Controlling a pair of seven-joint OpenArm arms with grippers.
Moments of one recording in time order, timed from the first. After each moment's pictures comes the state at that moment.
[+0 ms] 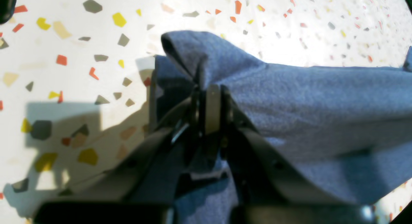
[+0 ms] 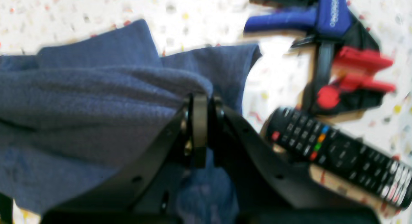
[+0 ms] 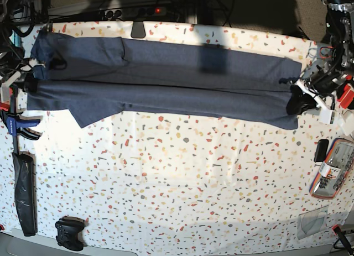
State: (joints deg) left arm 8.2 -19.9 -15.9 82.0 -36.9 -36.9 33.8; right arm -20.8 21.5 42.7 100.0 29.0 34.4 -46.1
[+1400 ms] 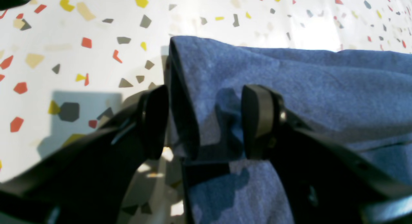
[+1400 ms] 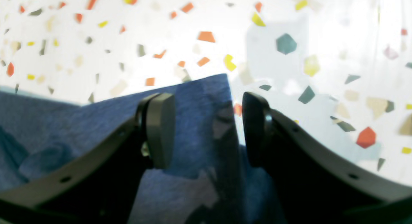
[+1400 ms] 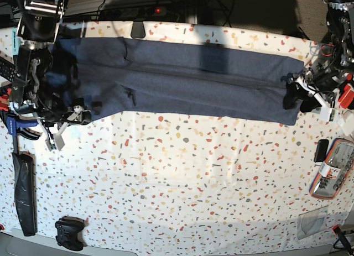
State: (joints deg) left arm 8.6 -20.1 -16.0 82.0 -32.8 -36.6 33.0; right arm 7.9 21.3 16.5 75.0 23.9 31.1 -54.3
